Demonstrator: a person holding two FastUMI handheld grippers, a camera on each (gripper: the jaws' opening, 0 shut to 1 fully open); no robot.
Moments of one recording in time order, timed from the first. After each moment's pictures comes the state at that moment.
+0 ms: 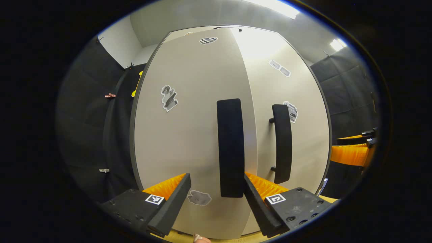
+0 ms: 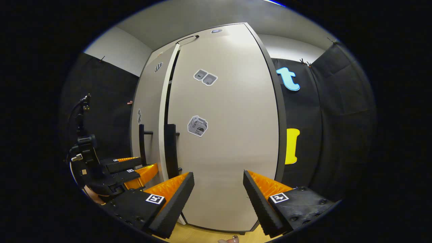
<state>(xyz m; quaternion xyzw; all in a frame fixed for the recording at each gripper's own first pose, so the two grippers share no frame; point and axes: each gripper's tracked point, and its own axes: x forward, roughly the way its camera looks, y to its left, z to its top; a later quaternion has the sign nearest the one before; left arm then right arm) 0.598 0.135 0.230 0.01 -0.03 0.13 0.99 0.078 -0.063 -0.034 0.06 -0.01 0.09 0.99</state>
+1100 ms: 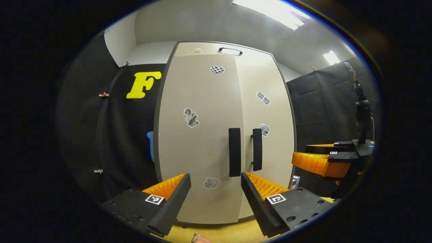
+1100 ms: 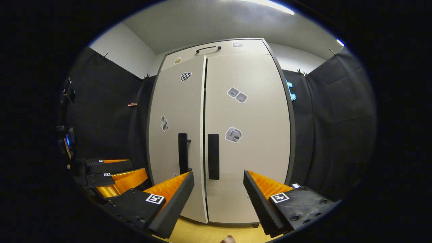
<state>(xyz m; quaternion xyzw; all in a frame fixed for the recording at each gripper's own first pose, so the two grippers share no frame) 0.446 0.153 0.270 0.01 -0.04 0.03 1.00 -0.001 0.026 -0.003 0.05 -0.03 0.06 1.00</state>
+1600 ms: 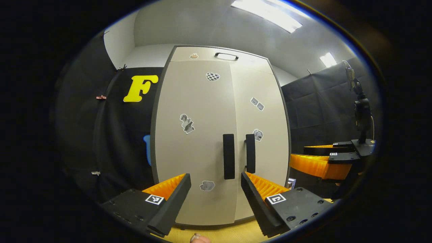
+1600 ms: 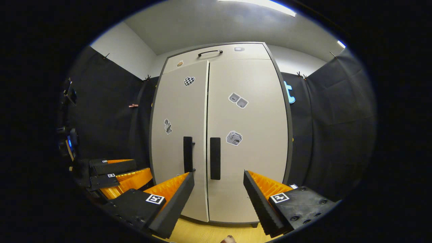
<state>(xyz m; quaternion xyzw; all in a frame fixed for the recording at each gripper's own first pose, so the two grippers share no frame) 0.440 0.141 0.278 0.00 -0.05 0.02 1.00 -0.016 0.021 0.007 0.05 -0.04 0.05 1.00</state>
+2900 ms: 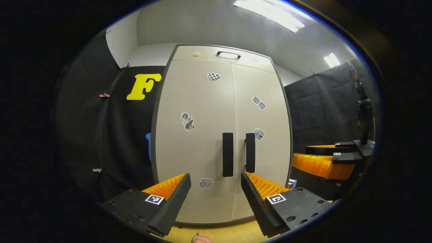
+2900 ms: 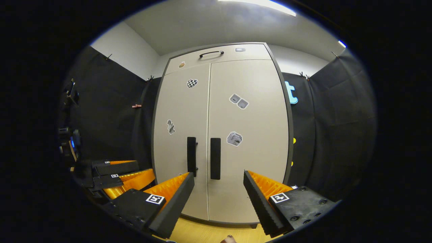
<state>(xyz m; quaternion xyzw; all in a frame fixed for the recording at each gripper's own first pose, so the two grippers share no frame) 0.436 0.138 0.274 -0.01 -0.05 0.03 1.00 -0.022 0.019 0.007 0.05 -0.04 0.07 1.00</state>
